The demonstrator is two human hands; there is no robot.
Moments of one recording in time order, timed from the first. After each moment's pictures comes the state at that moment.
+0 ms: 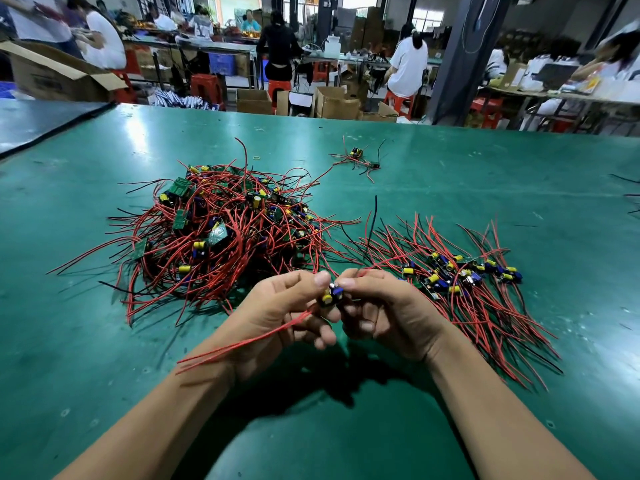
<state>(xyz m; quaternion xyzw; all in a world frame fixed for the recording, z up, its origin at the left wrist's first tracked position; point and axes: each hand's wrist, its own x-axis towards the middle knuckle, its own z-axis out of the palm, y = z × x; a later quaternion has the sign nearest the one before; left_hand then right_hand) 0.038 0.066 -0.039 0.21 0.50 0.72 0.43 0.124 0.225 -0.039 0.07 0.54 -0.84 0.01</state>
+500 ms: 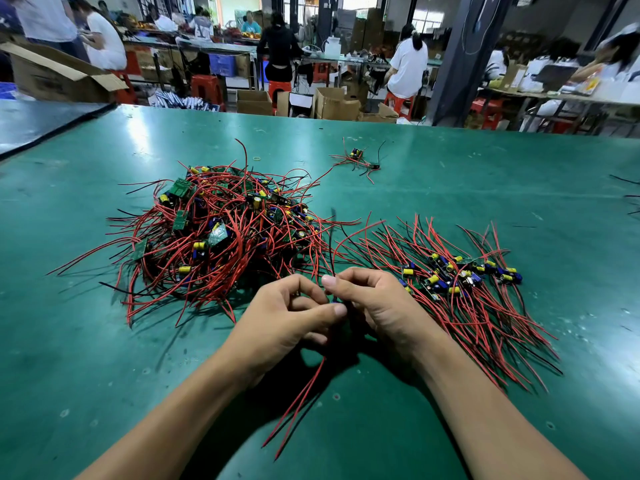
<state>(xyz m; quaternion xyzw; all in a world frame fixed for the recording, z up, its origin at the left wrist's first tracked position) 0.043 0.071 -0.056 0.24 0.60 0.69 0.32 0.113 0.224 -0.058 0.14 0.63 -0.76 -0.04</state>
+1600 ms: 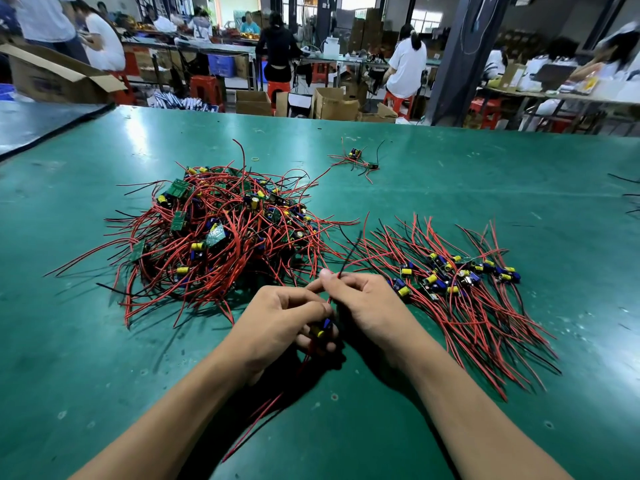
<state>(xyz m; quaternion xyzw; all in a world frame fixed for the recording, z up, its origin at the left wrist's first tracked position) 0.043 0.069 -0.056 0.25 0.62 0.66 0.34 0.109 0.211 -0.062 0.16 0.68 -0.71 -0.10</state>
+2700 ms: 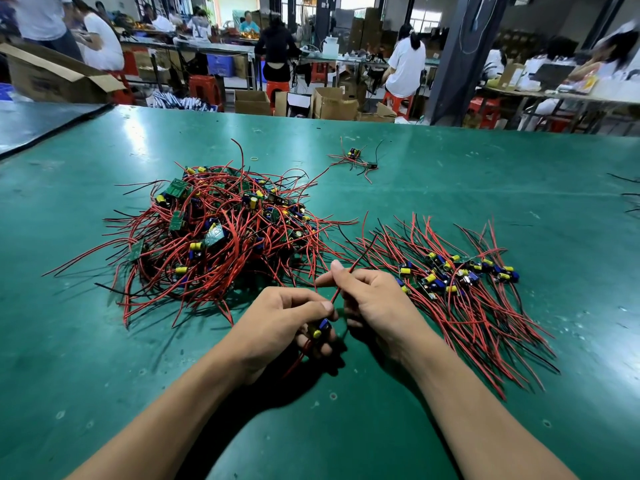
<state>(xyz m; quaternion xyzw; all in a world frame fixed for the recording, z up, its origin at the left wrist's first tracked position) 0.044 0.069 -0.053 0.24 0.61 0.66 0.38 0.106 0.223 -0.064 0.19 0.66 -0.72 -0.12</state>
